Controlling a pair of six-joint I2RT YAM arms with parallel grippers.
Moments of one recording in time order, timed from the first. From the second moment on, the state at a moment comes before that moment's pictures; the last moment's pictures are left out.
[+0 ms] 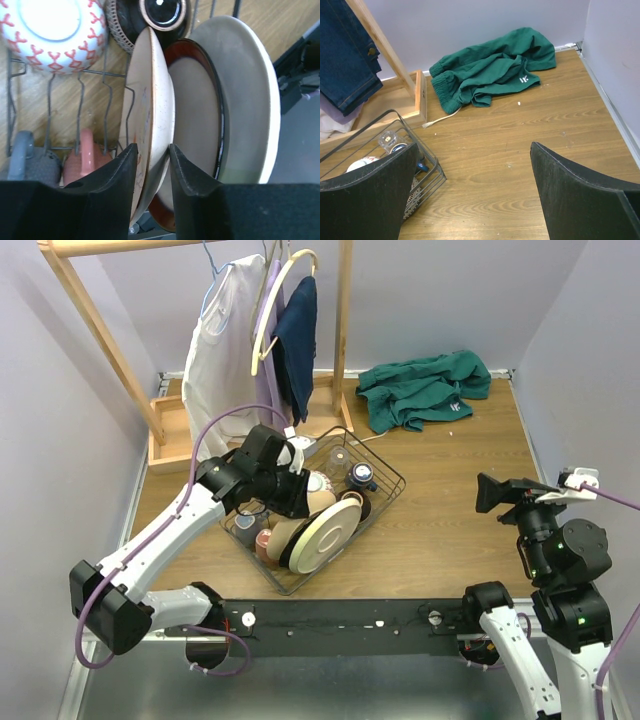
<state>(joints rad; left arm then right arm) -0.64 1.20 1.14 -0.85 0.33 -0.22 0.18 0.30 0.88 -0.59 0.17 0.20</state>
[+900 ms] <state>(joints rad) -0.63 1.21 1.14 -0.85 0.46 -0.16 0.18 0.27 0.85 -0.59 0.17 0.20</state>
